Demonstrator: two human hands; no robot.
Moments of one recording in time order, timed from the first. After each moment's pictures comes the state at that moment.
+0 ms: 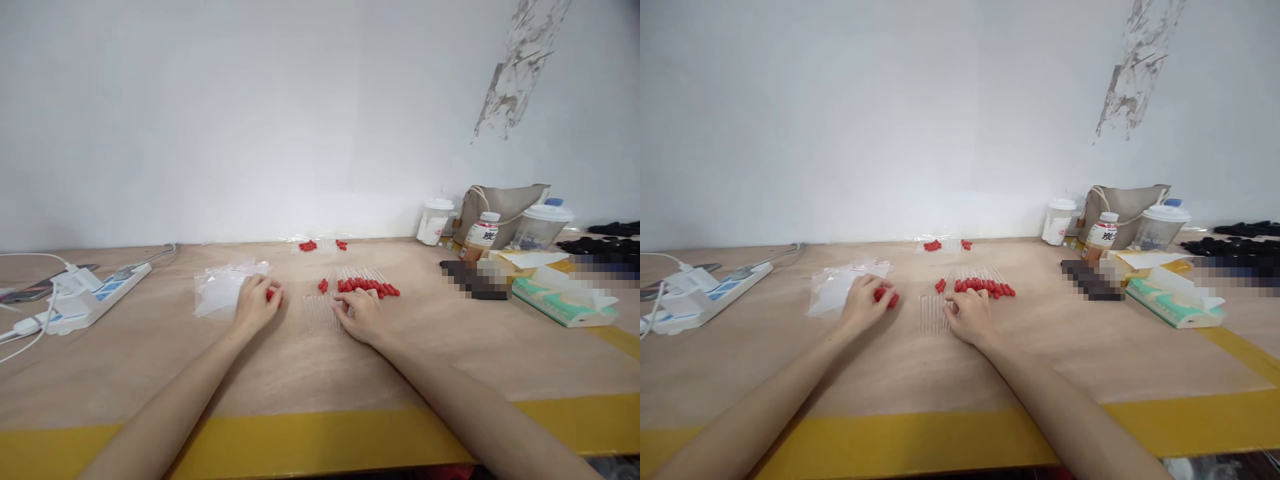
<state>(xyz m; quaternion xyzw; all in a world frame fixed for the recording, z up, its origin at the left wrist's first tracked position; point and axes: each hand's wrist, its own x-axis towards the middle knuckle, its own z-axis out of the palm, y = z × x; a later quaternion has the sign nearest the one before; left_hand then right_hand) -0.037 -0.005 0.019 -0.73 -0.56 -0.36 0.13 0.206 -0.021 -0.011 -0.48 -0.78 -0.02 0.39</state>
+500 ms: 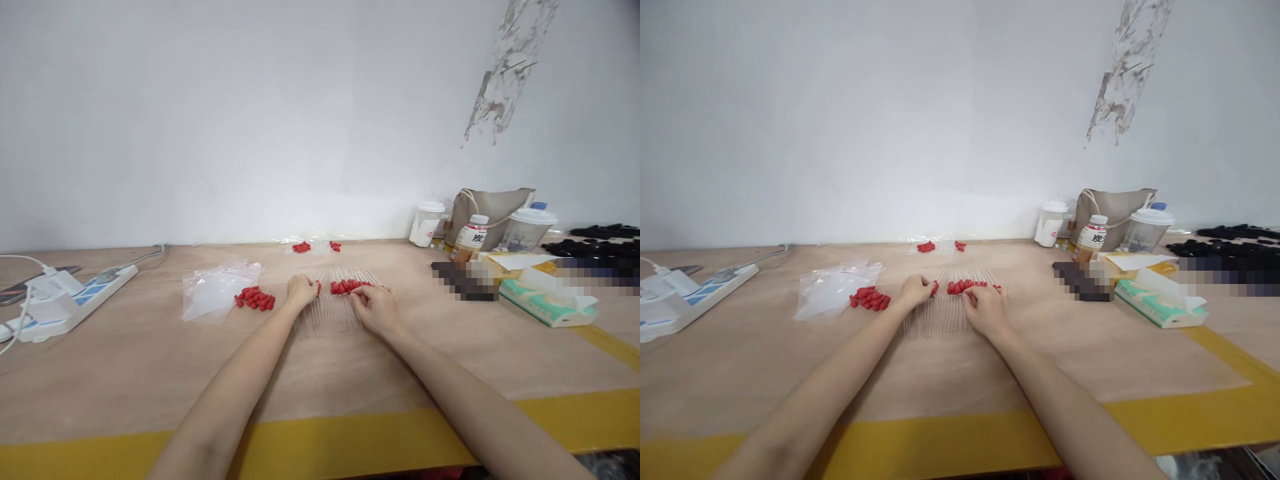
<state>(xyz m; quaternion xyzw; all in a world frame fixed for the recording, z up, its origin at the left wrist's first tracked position) 0.064 0.068 0.005 -0.68 -0.68 -0.25 -0.09 0.245 -0.011 -0.005 -0.56 -0.72 -0.03 0.41</state>
